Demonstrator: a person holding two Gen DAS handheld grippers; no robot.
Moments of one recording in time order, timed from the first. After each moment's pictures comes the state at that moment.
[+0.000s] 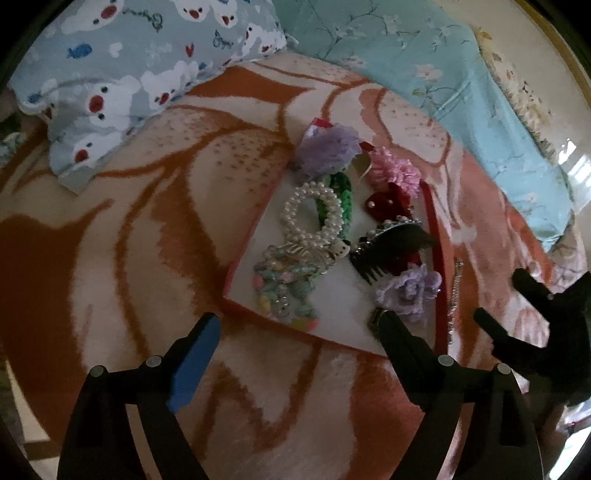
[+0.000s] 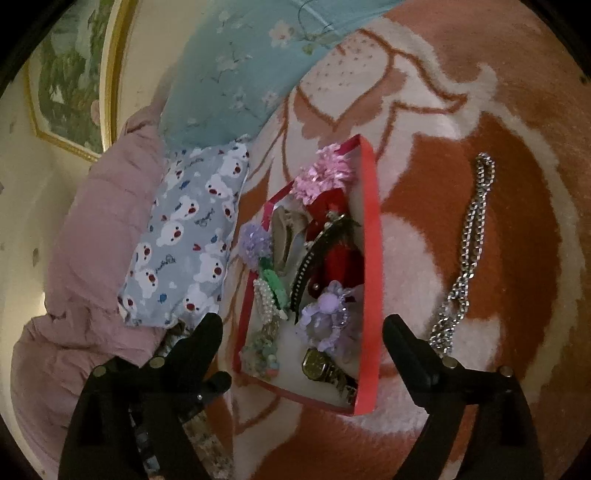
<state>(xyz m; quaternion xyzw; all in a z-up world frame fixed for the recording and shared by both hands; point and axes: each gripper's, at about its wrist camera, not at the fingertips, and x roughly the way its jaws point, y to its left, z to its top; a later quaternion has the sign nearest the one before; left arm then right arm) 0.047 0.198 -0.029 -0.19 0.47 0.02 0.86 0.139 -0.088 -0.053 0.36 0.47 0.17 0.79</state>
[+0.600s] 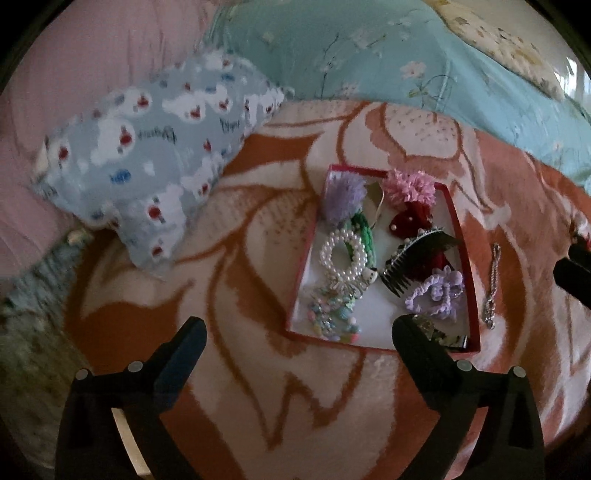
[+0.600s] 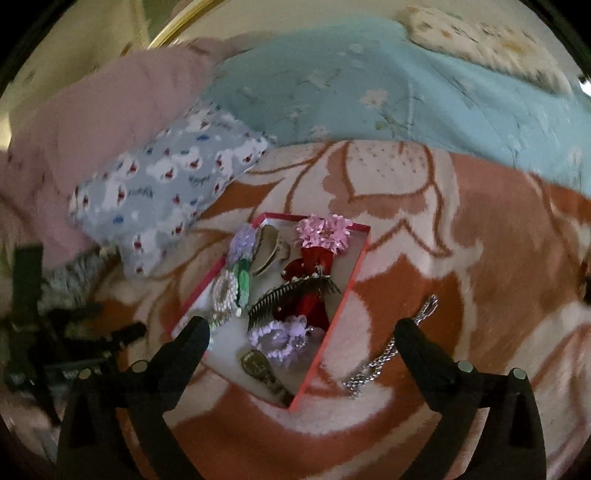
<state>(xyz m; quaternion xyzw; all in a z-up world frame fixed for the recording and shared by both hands) 0.019 0.148 0.058 0.01 0.44 0.10 0.89 0.116 -0.034 0.047 0.00 0.44 0.16 0.88</state>
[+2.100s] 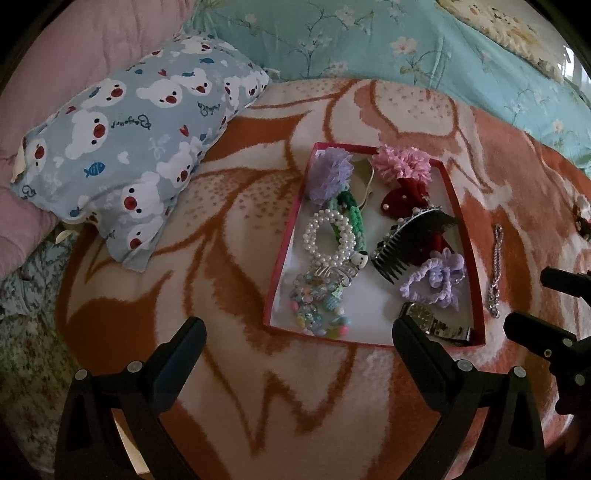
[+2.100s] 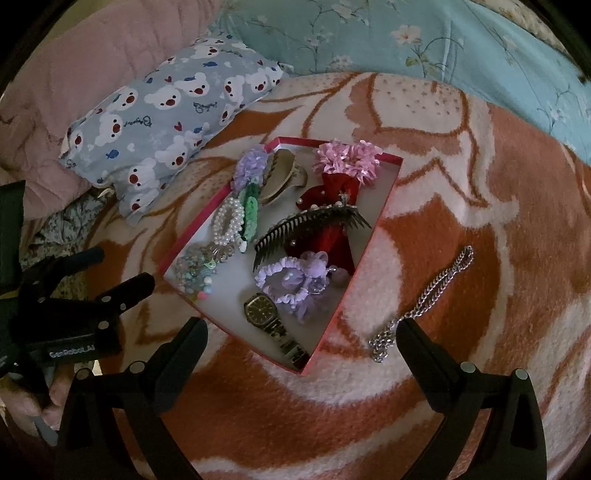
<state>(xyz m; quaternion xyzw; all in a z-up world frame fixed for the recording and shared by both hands) 0.042 0.144 0.026 0.01 0.47 0.08 0.88 0.129 -0.016 -0.010 -0.01 0.53 0.18 0.83</state>
